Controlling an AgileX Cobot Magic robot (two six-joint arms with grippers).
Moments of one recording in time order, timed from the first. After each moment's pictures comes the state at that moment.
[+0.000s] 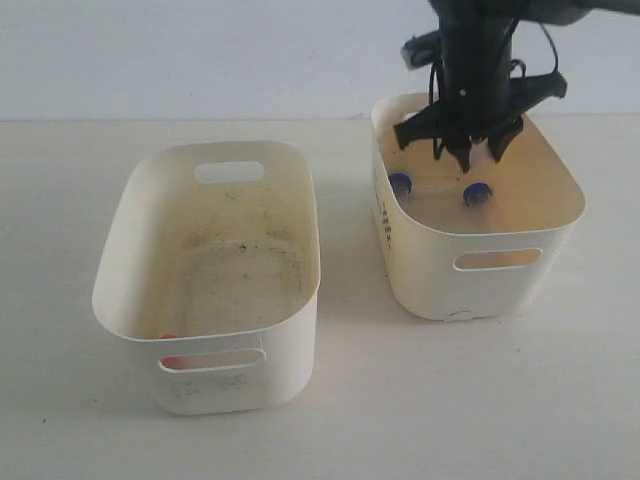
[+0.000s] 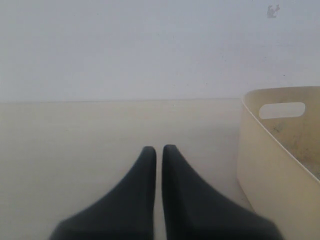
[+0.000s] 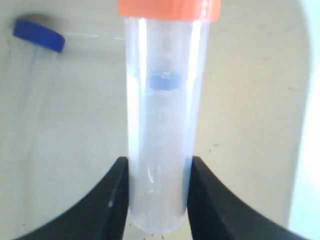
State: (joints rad) left arm -0.01 0.00 0.00 -0.02 0.18 0.02; right arm 0.30 2.11 -1.84 -0.35 1.22 0.34
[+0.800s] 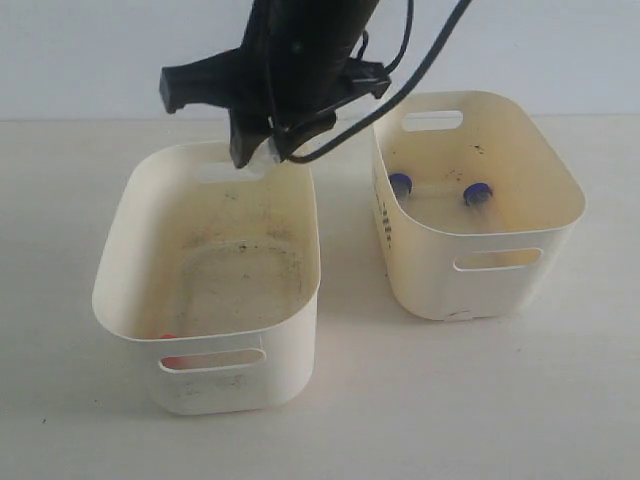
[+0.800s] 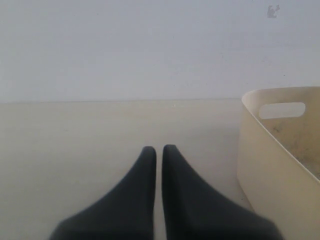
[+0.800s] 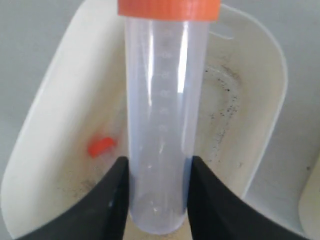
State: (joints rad) left arm -0.01 0.00 0.00 -0.02 0.18 0.02; right arm 0.64 1.87 -1.74 0.13 1.03 0.21
